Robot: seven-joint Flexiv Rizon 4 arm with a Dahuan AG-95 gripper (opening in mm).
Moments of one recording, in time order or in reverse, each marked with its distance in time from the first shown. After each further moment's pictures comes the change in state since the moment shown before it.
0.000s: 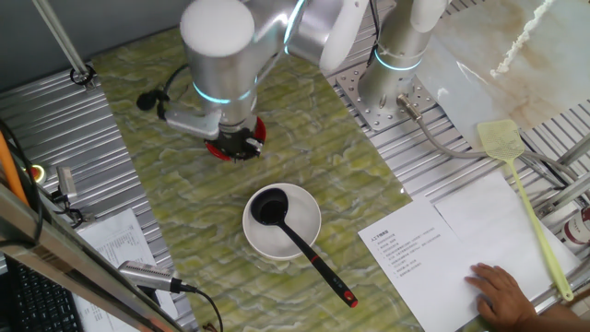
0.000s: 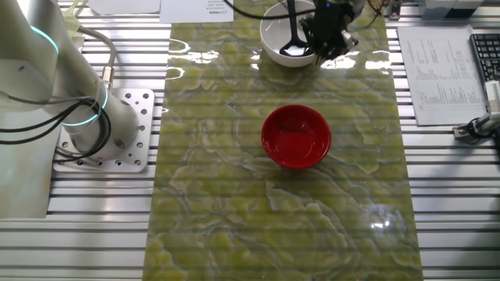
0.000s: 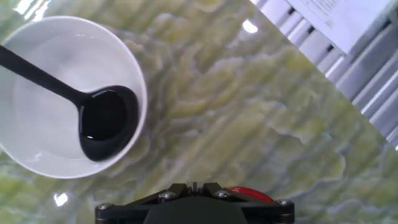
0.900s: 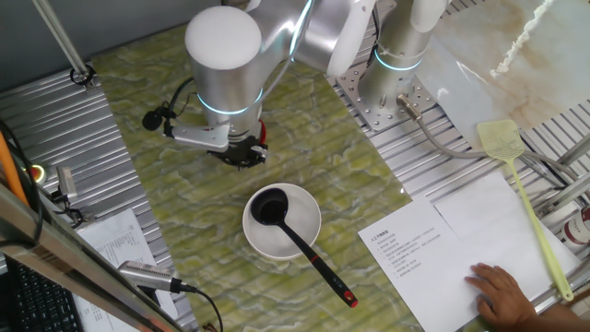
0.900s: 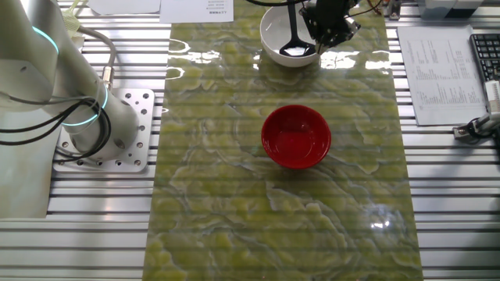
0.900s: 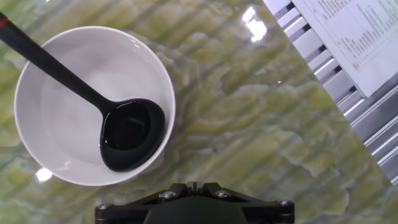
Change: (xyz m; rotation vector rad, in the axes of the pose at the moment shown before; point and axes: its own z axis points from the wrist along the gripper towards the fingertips) arm -0.010 0.008 -0.004 0.000 -0.004 -0.066
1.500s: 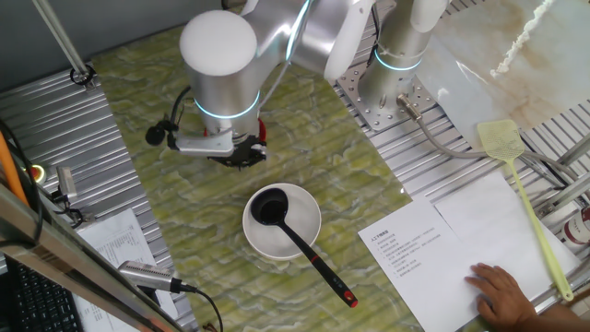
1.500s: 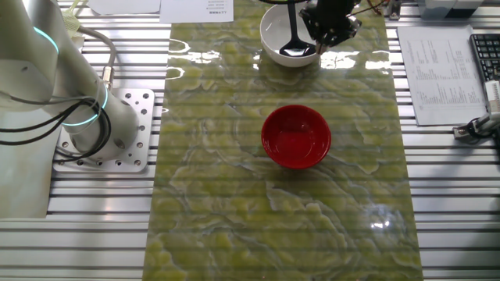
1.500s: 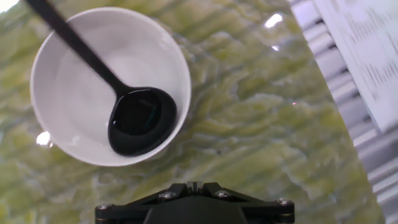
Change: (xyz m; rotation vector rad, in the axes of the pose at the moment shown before) arm -0.001 -0.001 0.001 -0.020 0.022 -0.248
